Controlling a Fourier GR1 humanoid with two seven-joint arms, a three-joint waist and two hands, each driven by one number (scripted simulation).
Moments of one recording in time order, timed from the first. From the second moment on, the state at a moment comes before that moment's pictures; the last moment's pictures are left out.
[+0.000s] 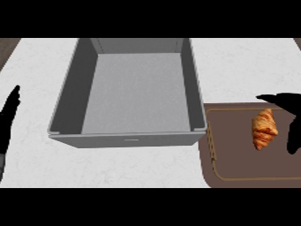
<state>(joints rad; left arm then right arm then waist) -0.11 0.55 -0.07 -1.28 0.01 0.29 0.05 -0.49 -0.73 0.33 -1.04 0.60 0.65 0.10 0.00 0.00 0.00</state>
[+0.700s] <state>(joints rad) -0.10 0.49 0.01 -1.29 -0.06 0.22 0.04 -0.45 -0.61 0.22 -1.17 0.65 0.77 0.11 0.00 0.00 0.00</state>
